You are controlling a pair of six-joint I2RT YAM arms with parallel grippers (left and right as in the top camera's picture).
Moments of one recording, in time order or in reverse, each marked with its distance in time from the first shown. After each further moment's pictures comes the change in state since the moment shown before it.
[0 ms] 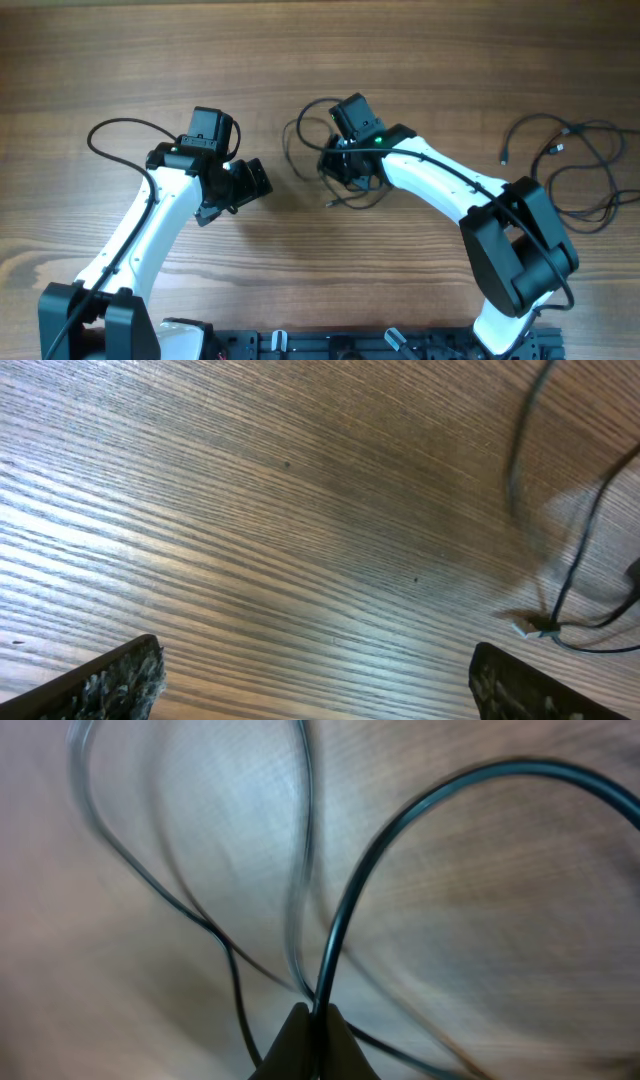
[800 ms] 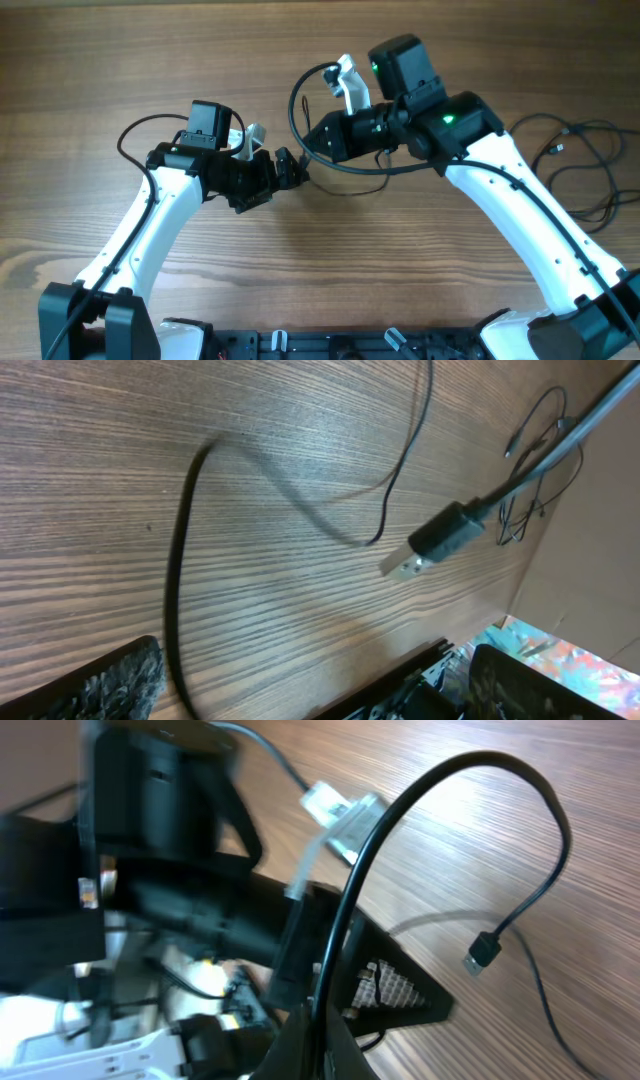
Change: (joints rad) left arm 0.000 0.000 0.000 0.137 0.534 0.121; right arm -0.058 -0.312 0.296 -0.298 -0.462 -0.640
